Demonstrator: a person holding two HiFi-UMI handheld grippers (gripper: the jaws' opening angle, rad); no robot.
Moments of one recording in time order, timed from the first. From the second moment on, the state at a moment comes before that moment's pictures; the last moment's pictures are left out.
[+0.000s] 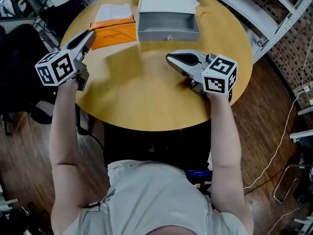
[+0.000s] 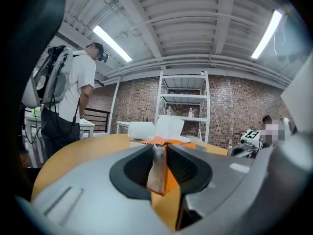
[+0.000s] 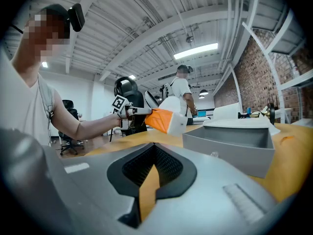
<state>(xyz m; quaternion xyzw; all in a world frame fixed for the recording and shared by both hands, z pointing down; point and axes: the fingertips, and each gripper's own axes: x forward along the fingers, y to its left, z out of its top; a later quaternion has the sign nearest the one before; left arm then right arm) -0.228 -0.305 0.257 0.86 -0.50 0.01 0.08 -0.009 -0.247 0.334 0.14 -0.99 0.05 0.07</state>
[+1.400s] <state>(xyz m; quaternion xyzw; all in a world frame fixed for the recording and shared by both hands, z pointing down) -0.118 -0.245 0.252 0.94 -0.33 0.00 0.04 -0.007 -0.248 0.334 0.14 -0.99 0.05 0.06</state>
